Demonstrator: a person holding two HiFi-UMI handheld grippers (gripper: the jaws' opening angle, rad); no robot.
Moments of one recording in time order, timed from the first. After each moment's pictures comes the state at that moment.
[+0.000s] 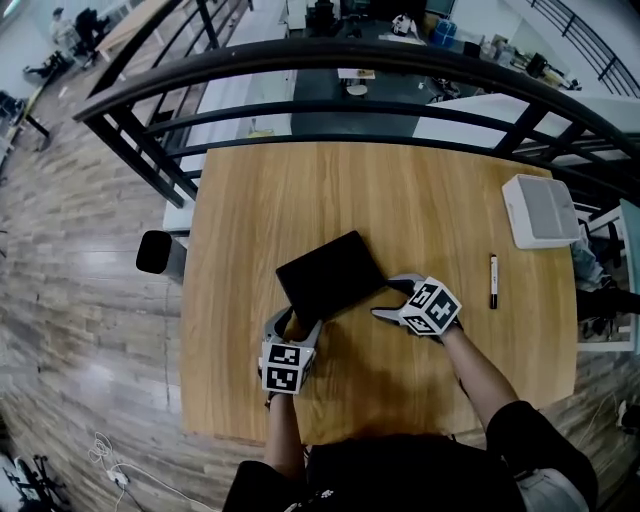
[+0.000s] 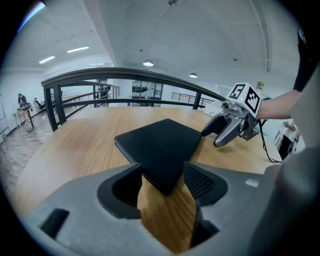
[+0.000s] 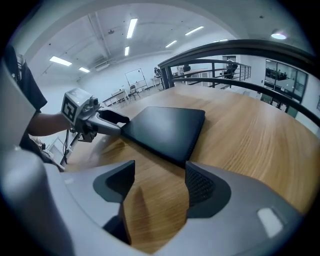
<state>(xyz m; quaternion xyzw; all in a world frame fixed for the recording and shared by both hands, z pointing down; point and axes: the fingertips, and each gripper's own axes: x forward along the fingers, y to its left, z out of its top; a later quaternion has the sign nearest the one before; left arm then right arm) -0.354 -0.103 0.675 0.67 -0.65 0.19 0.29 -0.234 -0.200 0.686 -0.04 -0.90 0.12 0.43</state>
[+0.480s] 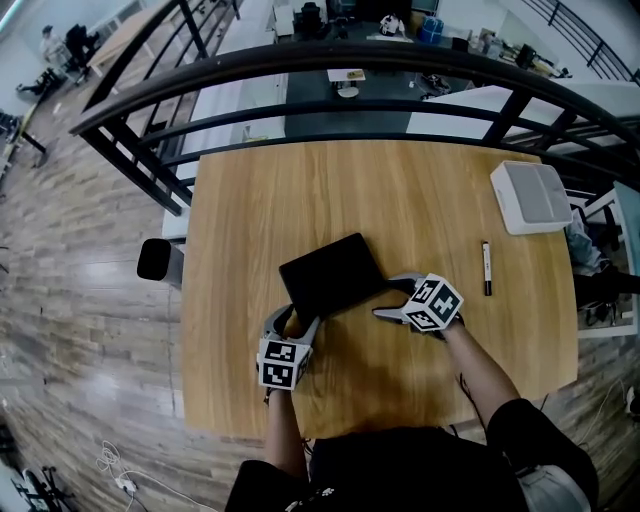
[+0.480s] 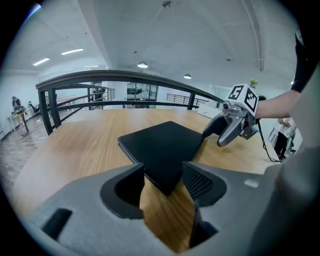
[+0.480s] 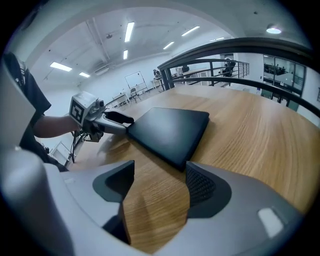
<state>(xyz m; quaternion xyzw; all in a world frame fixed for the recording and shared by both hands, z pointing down) -0.335 -0.101 0.673 0.69 -0.64 0.19 0.28 -0.202 -0.189 0.682 -0.05 -0.90 0.14 0.41</state>
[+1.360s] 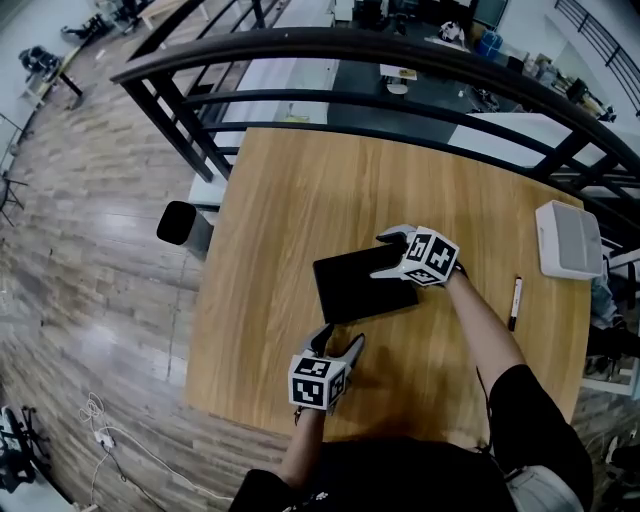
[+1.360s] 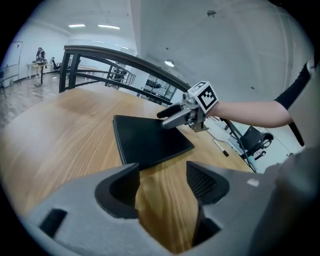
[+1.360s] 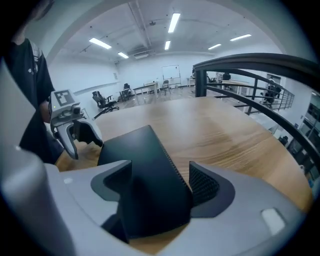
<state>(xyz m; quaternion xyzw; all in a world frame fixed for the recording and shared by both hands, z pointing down) -0.295 -0.088 0.669 0.64 -0.65 0.06 0.40 -0.346 -0.240 0.674 -0.22 -0.88 -0.02 0.41</state>
